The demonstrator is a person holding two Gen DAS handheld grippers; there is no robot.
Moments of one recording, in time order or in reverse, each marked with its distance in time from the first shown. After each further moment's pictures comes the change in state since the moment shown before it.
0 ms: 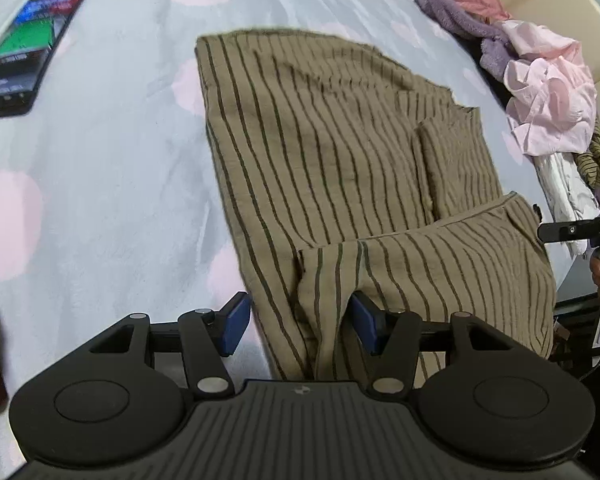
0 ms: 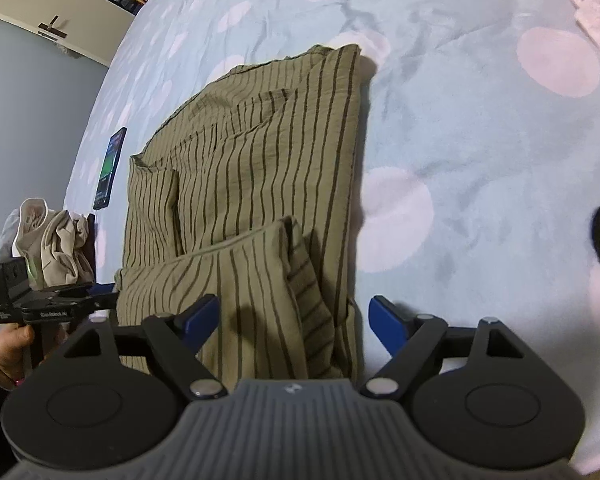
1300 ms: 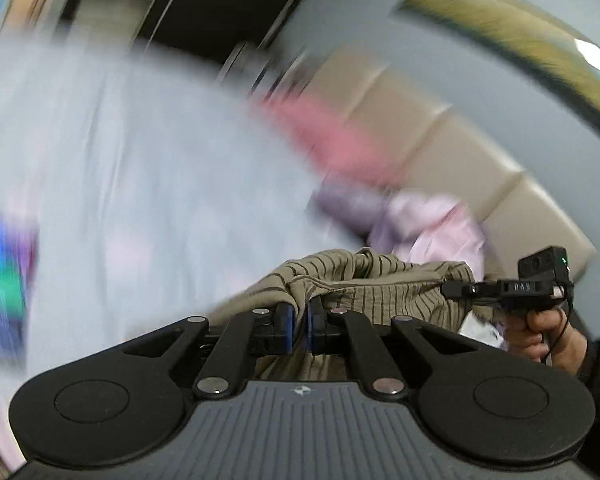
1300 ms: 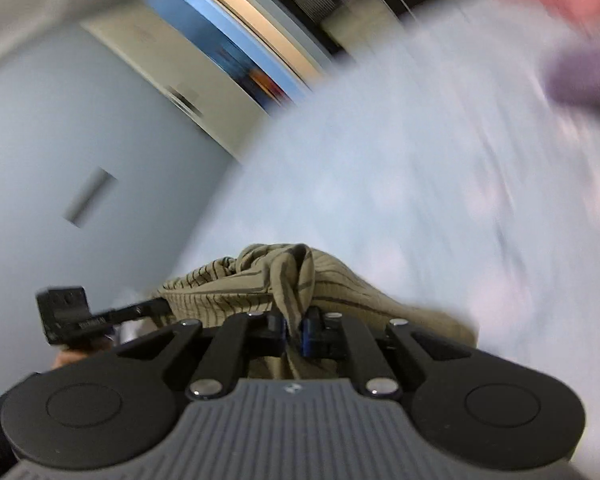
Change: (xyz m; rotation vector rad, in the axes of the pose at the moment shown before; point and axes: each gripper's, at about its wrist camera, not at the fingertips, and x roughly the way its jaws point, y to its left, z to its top) left arm -0.161 -0.034 0.057 0.198 -0.671 -0.243; right arm -0.109 0.094 0.062 -0.283 -0.450 0.345
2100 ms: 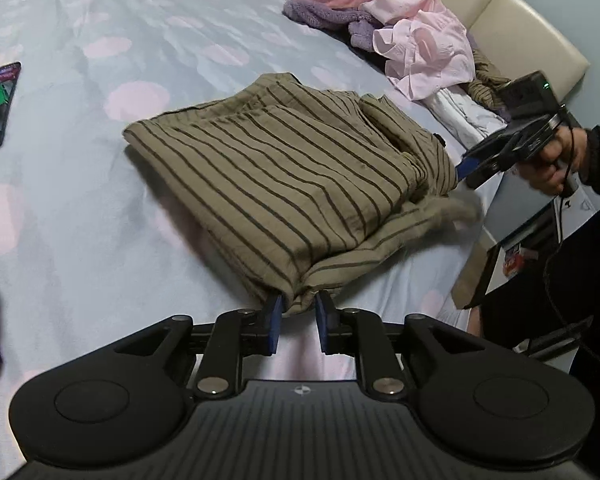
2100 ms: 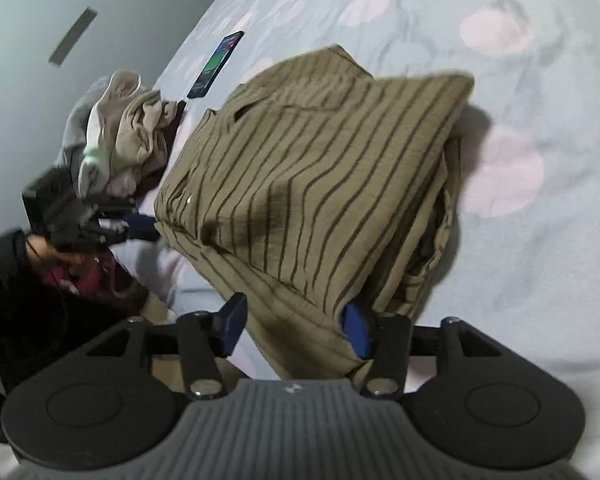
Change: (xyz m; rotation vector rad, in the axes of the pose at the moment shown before) left arm -0.009 0.006 -0.184 0.088 0.532 0.005; right arm 0.014 -0.030 -0.140 -0.025 0.592 -0.089
